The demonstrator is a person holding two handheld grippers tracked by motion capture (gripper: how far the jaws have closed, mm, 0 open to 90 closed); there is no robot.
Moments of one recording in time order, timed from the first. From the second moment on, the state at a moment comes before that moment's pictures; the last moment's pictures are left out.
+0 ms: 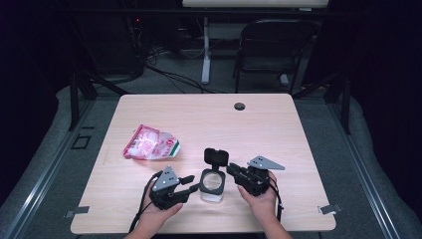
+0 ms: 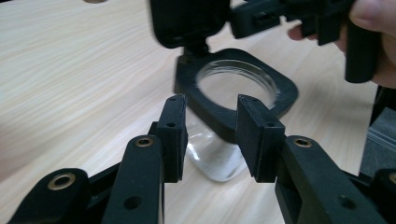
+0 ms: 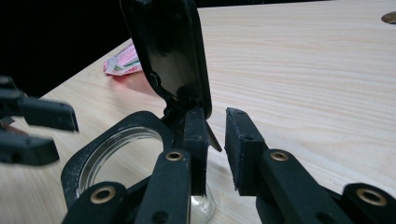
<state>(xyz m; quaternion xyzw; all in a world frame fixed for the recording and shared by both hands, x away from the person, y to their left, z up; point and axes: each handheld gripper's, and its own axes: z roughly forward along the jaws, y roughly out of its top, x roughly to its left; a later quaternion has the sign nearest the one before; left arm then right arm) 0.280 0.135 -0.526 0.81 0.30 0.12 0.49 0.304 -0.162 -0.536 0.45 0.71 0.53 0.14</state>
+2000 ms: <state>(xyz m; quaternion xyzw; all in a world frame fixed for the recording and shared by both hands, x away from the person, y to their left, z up) 0.376 0.189 -0.570 0.83 0.35 0.34 0.28 0.256 -0.223 -0.546 0.53 0.64 0.54 0.11</state>
